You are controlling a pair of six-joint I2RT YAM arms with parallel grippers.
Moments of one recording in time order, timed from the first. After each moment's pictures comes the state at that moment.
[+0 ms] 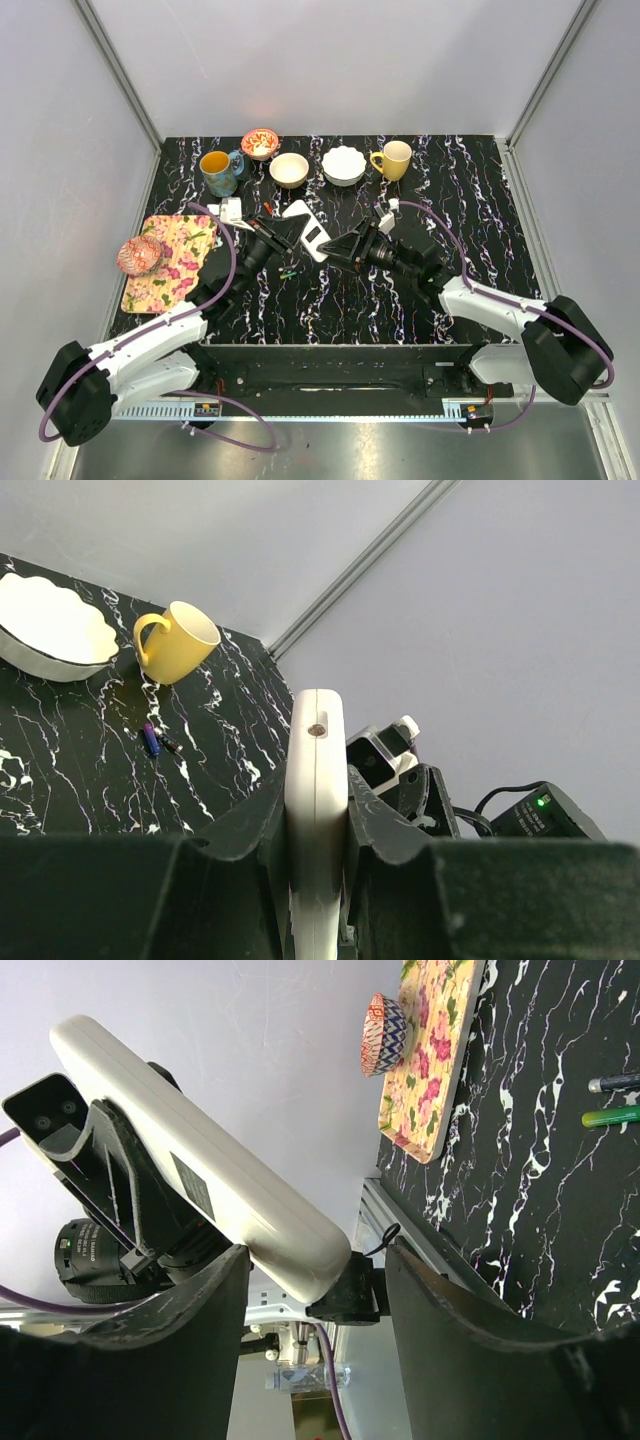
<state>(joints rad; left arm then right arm) -0.73 0.95 0.47 0.70 -0.15 -0.77 0.70 1.26 0.57 0.61 -0.41 1.35</state>
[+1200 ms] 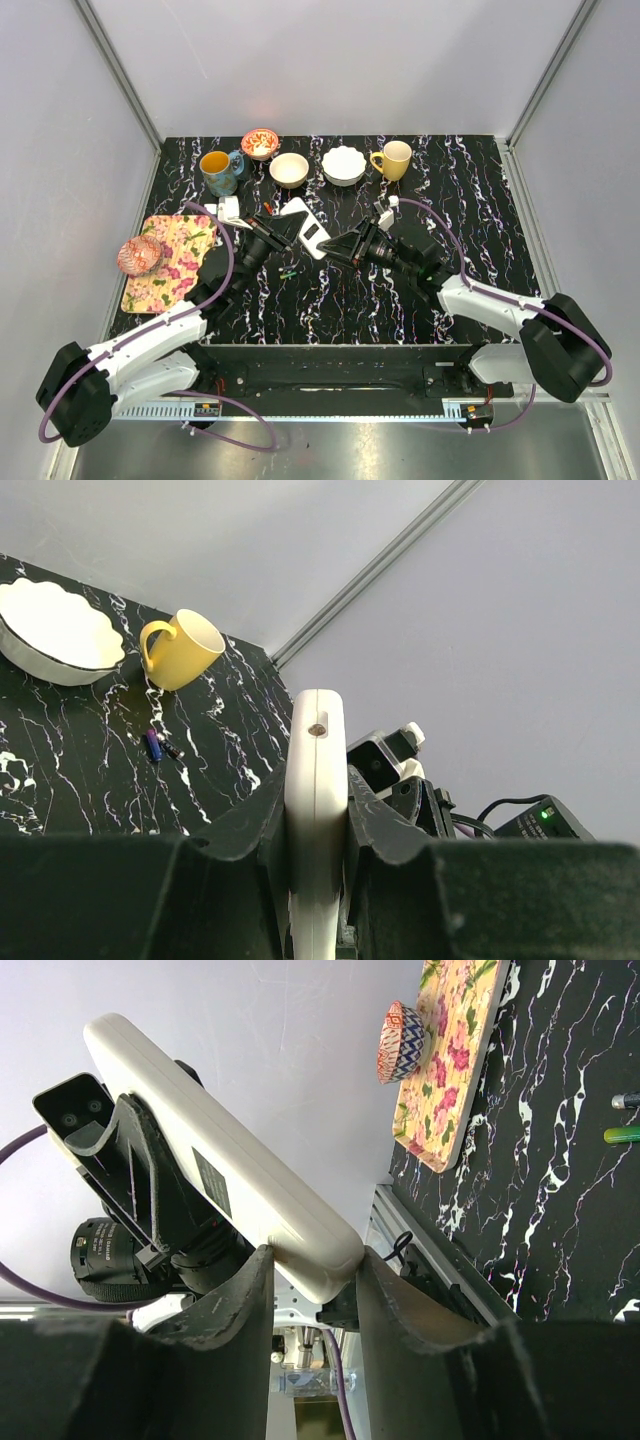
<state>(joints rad) -0.73 0.94 0.48 0.69 -0.17 -0.79 0.70 1.28 0.59 0.65 -0.41 1.36</state>
